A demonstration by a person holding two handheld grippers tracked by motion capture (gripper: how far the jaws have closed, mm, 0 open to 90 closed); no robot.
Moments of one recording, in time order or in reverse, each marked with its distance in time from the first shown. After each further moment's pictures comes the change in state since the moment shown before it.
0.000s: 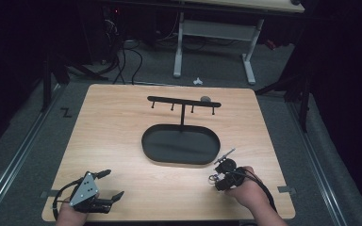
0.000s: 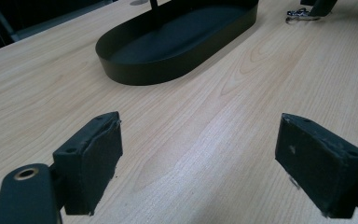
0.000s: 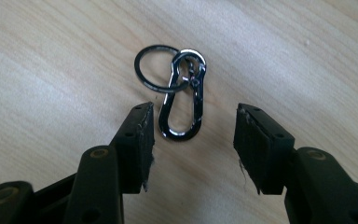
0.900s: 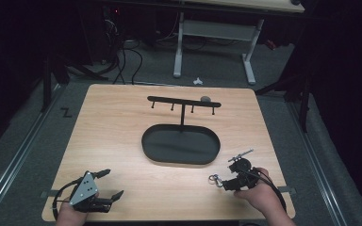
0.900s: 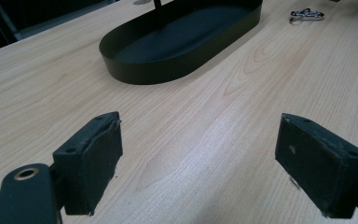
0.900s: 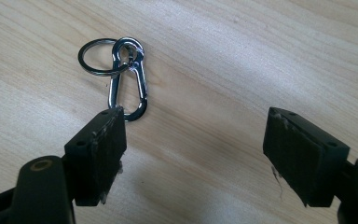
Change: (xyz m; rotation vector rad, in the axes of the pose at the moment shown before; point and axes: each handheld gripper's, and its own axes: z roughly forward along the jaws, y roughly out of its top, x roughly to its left) left arm 0.001 0.000 0.000 0.005 0.010 -0.004; right arm -0.028 -0.024 -0.013 -0.069 -0.003 0.128
